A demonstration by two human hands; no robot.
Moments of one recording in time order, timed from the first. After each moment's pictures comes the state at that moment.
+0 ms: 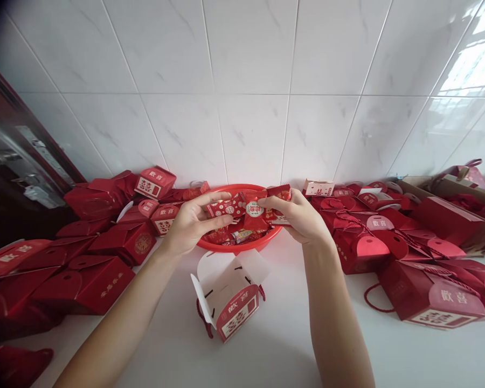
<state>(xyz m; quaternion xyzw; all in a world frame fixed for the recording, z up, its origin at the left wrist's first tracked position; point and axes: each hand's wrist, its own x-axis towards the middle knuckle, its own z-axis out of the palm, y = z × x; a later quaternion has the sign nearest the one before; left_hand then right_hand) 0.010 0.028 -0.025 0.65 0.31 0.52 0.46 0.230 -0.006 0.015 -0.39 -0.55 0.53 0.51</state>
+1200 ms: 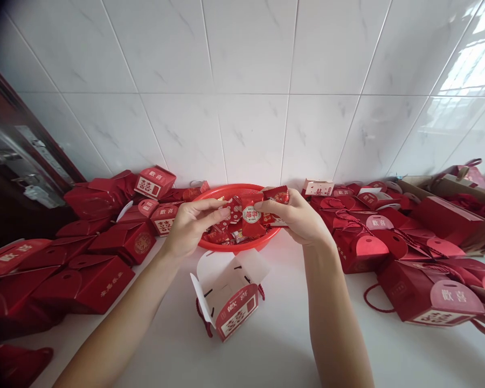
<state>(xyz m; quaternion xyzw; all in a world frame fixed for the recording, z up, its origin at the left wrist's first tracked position) 0.019 0.016 -0.020 0.61 0.34 0.54 0.46 0.233 -0.006 0.012 -0.36 -0.58 0.53 0.51</state>
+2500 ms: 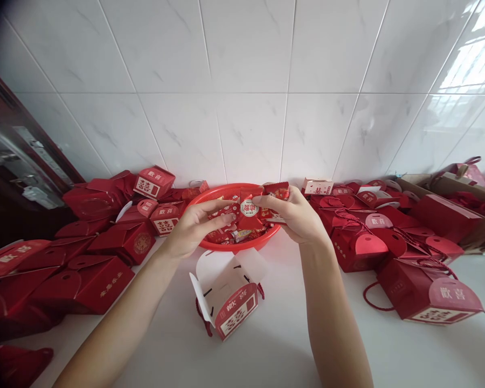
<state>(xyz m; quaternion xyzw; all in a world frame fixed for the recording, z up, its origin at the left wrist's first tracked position) 0.018 0.020 -0.022 0.64 0.26 0.47 0.55 0.229 -0.004 0.012 -0.33 -0.58 0.53 0.53</state>
